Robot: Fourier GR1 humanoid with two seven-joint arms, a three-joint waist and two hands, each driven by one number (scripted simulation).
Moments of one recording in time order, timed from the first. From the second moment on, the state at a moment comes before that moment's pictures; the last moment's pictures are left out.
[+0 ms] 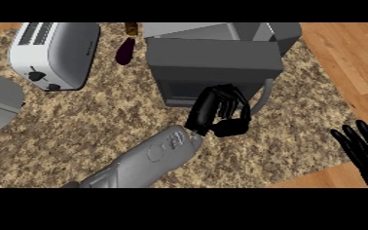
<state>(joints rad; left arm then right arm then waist) -0.83 0.00 -0.92 -0.93 0.50 0.65 -0.26 0.32 -0.46 -0.07 -1.91 -0.60 0.58 -0.30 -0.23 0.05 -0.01</state>
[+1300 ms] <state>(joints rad) -0.93 0.00 -0.84 -0.81 0.82 0.60 -0.42 0.25 -0.52 -0.12 -1.97 -0.74 0.55 -0.21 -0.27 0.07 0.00</state>
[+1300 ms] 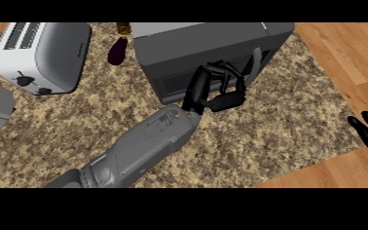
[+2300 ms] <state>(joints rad) -0.93 0.00 -0.86 -0.80 0.91 0.65 -0.57 0.24 -0.58 -0.10 -2.03 -0.82 0.61 -0.18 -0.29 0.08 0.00</state>
